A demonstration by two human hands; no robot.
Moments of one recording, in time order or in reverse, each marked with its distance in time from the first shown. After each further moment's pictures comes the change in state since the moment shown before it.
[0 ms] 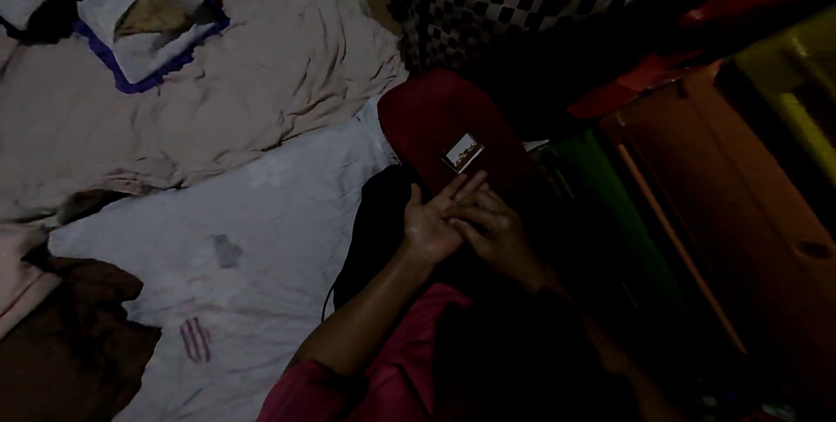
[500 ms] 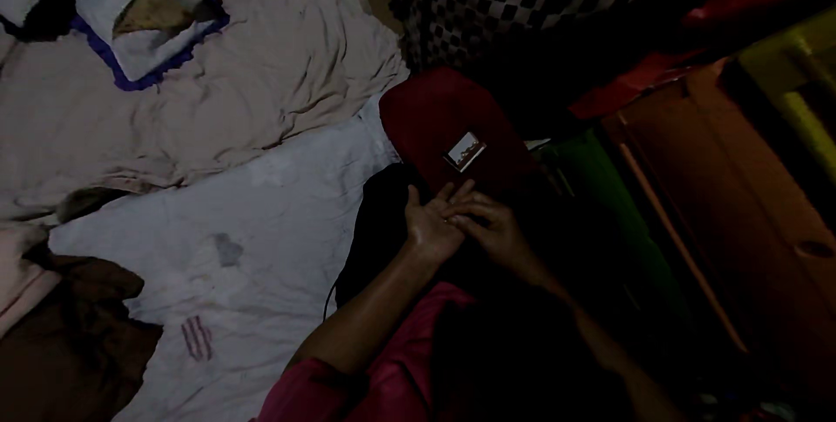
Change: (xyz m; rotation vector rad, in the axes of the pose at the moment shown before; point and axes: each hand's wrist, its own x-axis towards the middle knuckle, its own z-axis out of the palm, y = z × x) left_hand -0.005 0.000 0.015 0.046 0.275 0.046; right_hand -0.002 0.018 0.009 0.370 -0.051 0.157
